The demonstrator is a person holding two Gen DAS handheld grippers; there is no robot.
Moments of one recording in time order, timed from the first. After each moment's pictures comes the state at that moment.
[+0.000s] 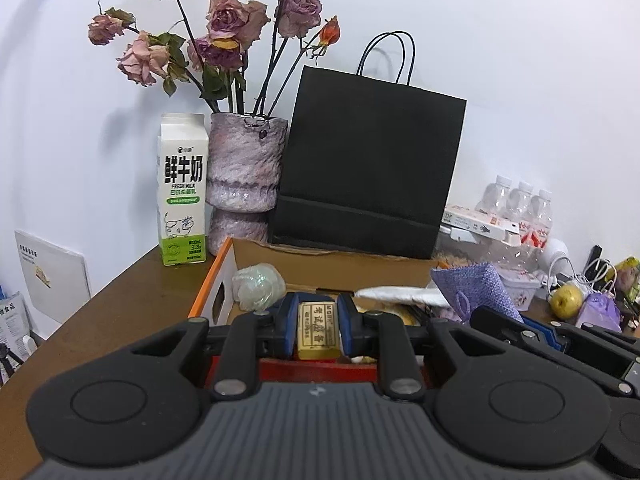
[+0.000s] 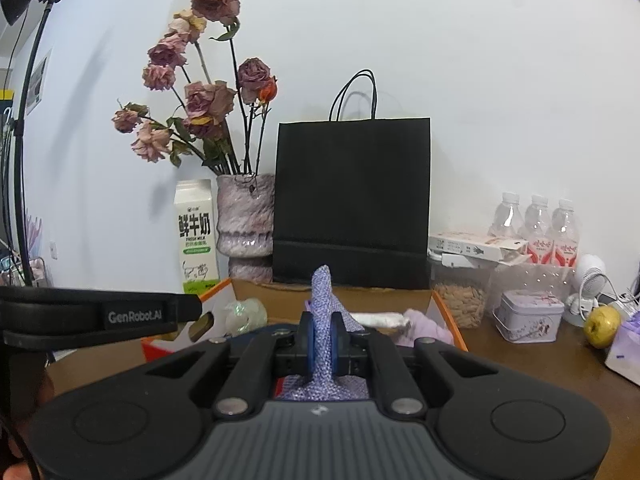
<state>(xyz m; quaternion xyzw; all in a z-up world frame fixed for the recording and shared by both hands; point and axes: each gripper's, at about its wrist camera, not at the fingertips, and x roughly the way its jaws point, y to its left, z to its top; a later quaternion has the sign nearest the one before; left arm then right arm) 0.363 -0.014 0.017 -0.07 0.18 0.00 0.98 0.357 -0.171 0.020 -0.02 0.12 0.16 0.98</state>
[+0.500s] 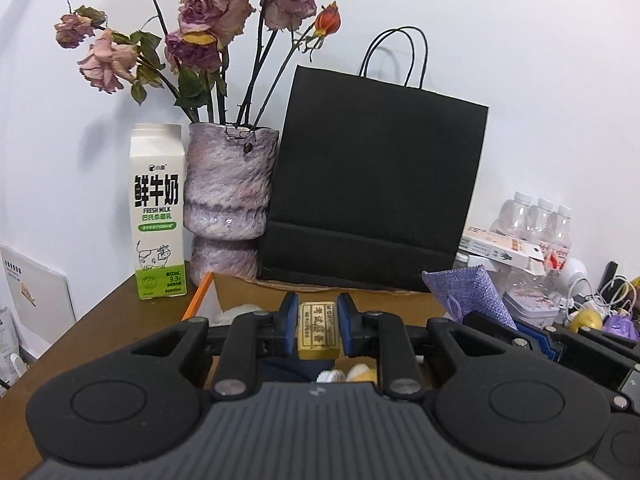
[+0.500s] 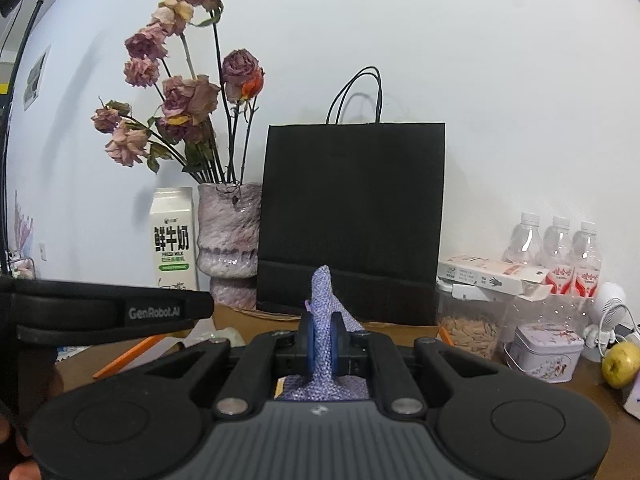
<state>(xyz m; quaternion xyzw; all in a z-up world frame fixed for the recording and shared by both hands) 0.439 -0.014 0.020 -0.07 0.16 0.00 0.98 0.429 -0.158 0.024 -0.03 0.10 0.16 0.98</state>
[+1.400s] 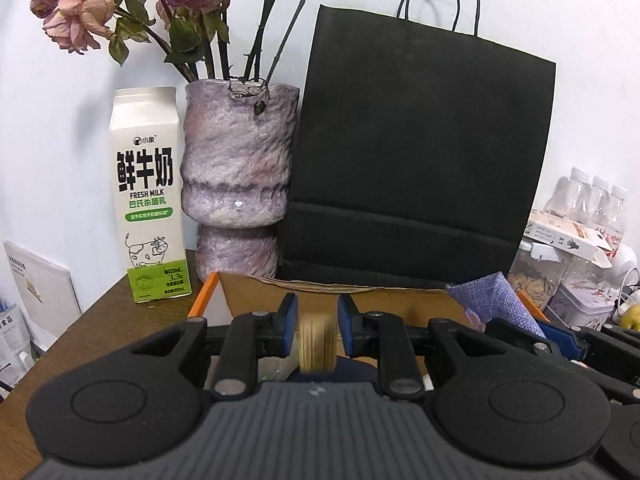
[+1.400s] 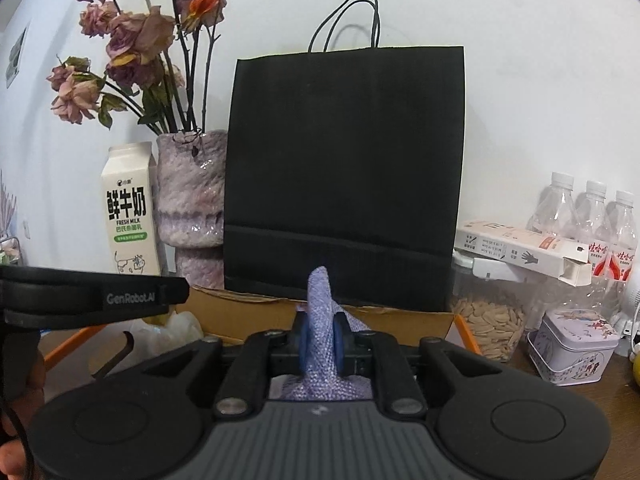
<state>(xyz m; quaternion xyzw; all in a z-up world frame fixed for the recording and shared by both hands) 0.515 0.000 -0.002 -0.06 0.20 0.03 0.98 0.519 -0.147 -0.001 -0.04 0.16 0.16 0.97</state>
